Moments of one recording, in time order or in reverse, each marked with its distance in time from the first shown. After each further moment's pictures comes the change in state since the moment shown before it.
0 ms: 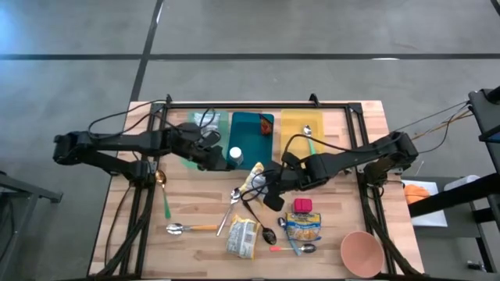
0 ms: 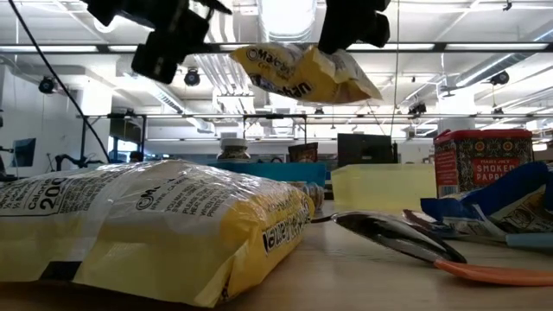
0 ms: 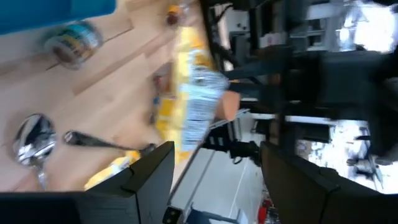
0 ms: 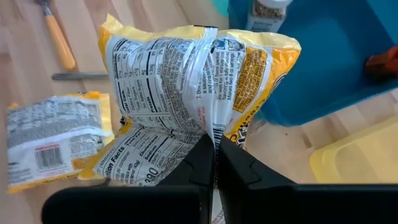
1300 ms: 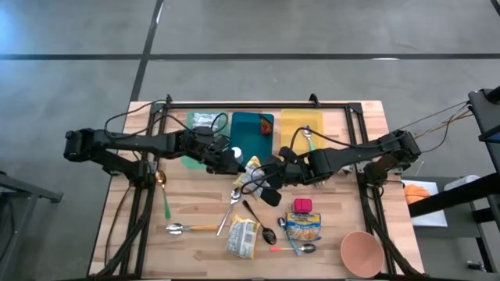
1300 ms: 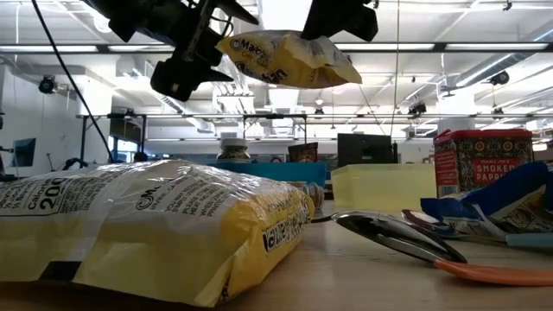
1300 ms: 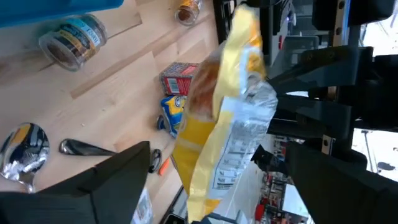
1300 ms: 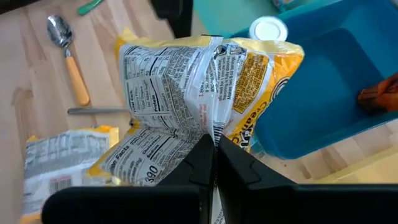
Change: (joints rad) left arm -0.001 0.147 0.003 0.124 0.020 -0.035; right arm -0.028 -0.028 0.000 0.091 0.026 -0.047
